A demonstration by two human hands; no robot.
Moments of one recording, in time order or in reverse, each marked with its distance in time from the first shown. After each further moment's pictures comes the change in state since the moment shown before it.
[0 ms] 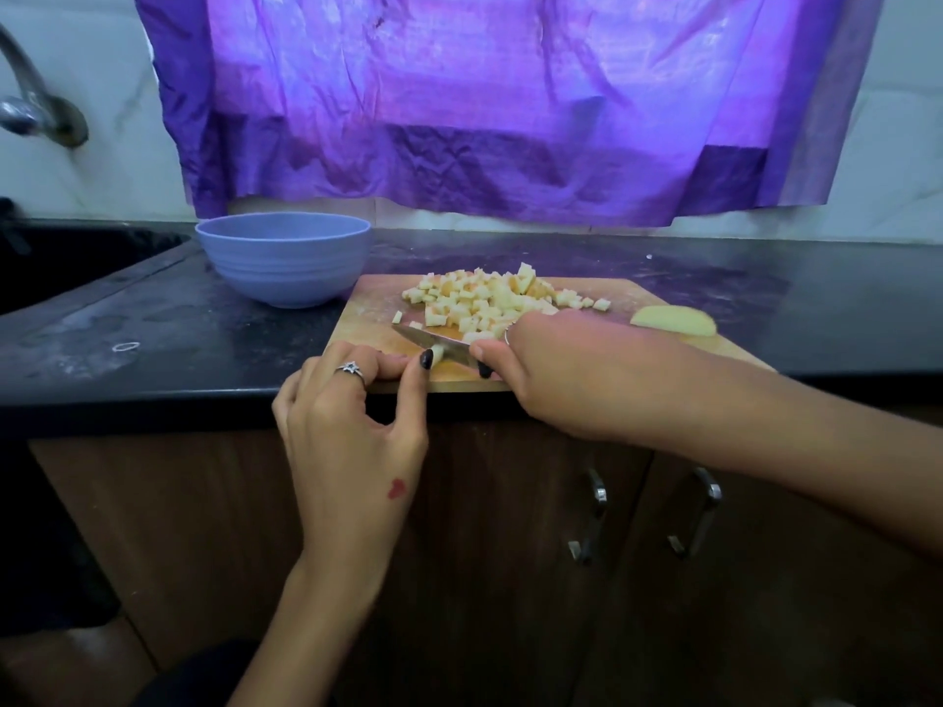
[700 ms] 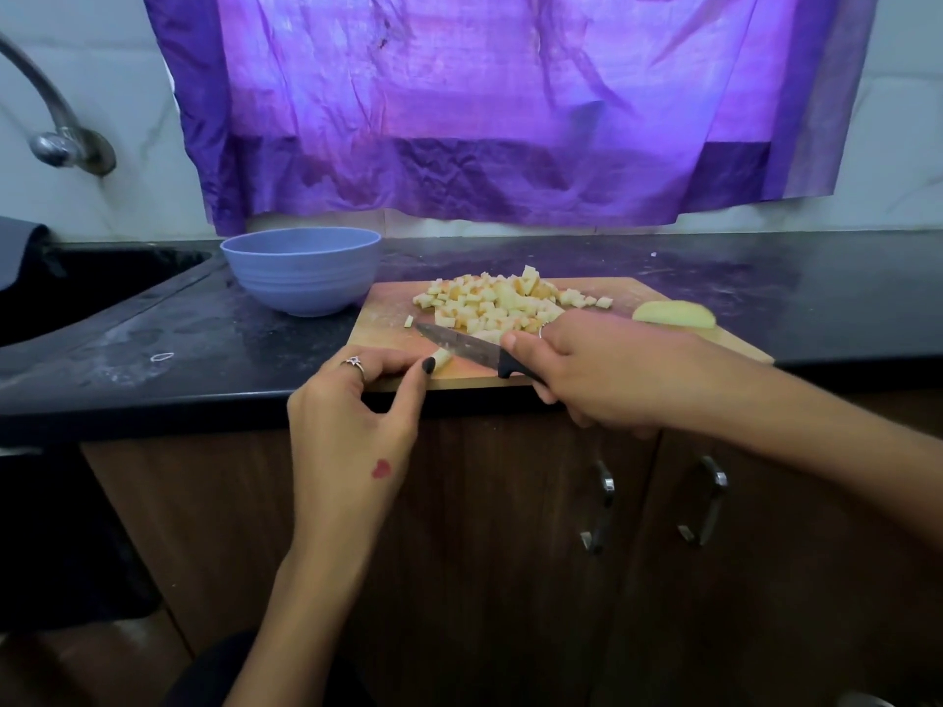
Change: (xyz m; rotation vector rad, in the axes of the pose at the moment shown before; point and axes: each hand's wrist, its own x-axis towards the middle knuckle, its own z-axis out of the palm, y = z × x) left_hand 0.012 0.009 -0.021 -0.086 -0.153 -0.116; right_hand -0.021 0.002 -0.015 0.029 -0.125 0.055
